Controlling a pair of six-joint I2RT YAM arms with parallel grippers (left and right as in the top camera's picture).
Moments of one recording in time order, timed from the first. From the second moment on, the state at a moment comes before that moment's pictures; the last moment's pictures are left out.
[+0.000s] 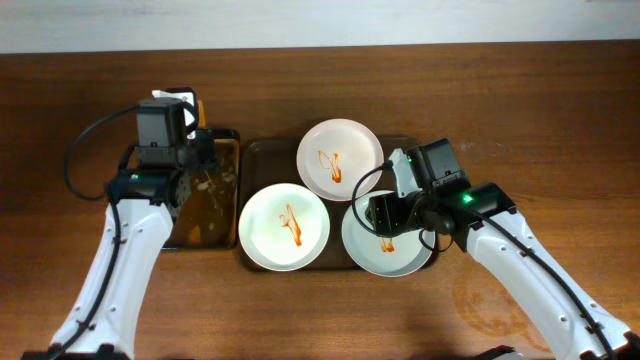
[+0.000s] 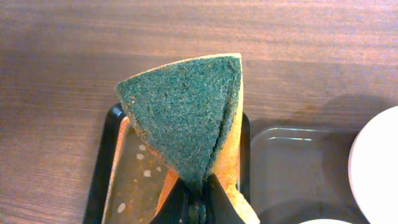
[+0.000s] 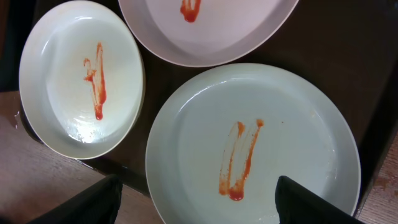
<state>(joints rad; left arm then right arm) -0.05 1.45 1.14 -0.44 -0.12 -0.07 0.37 1.40 1.02 -0.75 -0.23 0.18</state>
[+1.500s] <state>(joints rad) -0.05 1.54 1.09 -0.72 0.00 -0.08 0.64 1.70 1.03 -0.50 -0.27 0.62</state>
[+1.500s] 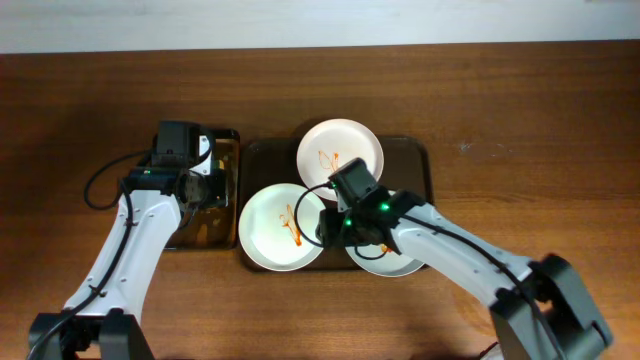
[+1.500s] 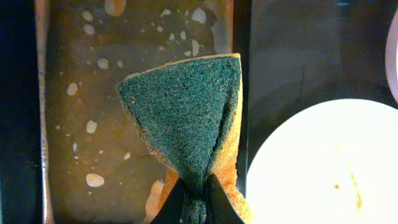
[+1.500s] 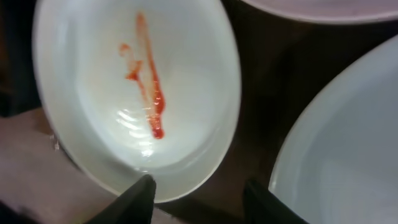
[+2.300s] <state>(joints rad) -0.06 1.54 1.08 -0.74 0.32 -0.08 0.66 1.77 1.03 -0.46 -0.21 0.75</state>
